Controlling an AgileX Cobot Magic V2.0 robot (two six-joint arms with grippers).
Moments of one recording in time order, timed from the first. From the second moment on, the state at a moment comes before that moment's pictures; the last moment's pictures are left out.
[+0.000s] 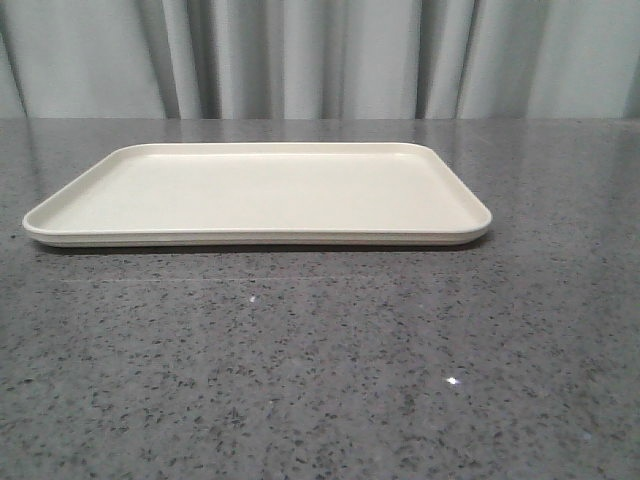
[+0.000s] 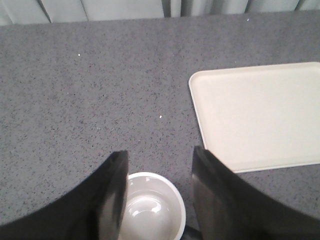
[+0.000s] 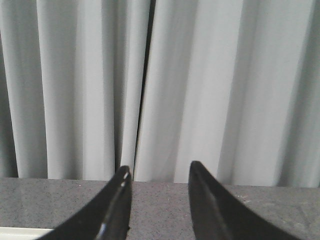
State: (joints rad) left arm -0.10 0.79 -1.33 -0.01 1.24 -0.07; right arm -0.03 0.42 -0.79 0.17 0.32 -0.12
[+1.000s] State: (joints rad) left arm -0.12 0.97 -1.19 0.19 1.27 -0.03; right arm -0.03 0.52 -0.87 0.17 0.38 -0.12
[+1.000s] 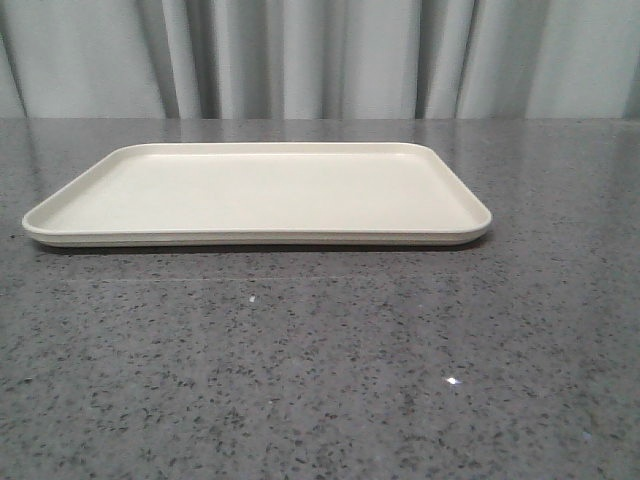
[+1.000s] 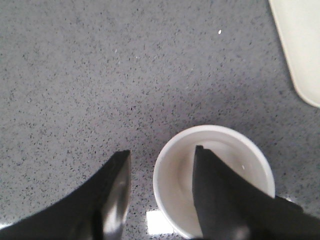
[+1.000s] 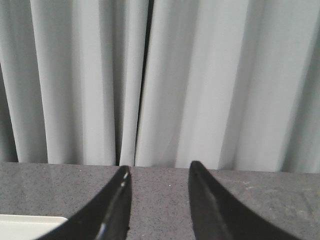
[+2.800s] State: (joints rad) left arm -0.12 1.13 -0.98 0.27 1.21 -0.04; right arm -0.03 0.52 -0.87 0.17 0.44 -0.12
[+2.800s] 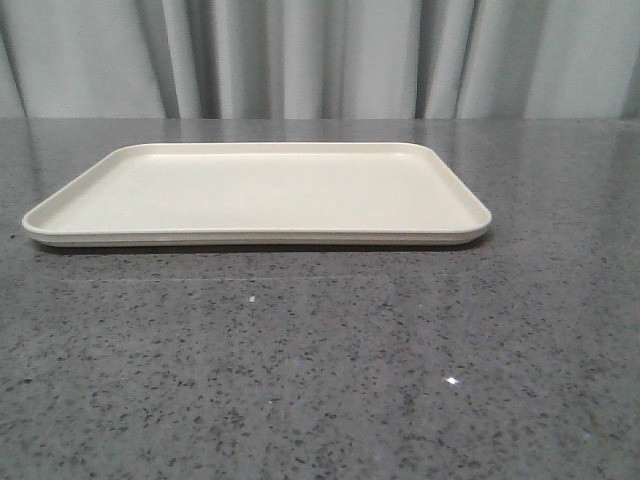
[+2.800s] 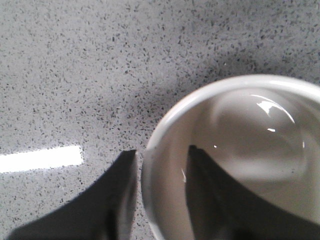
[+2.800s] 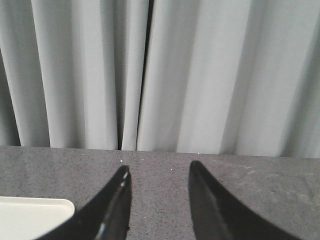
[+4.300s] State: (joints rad) left arm -0.12 1.17 -1.25 0.05 1.19 0.08; right arm -0.03 0.52 -0.87 0.17 0.46 -0.12
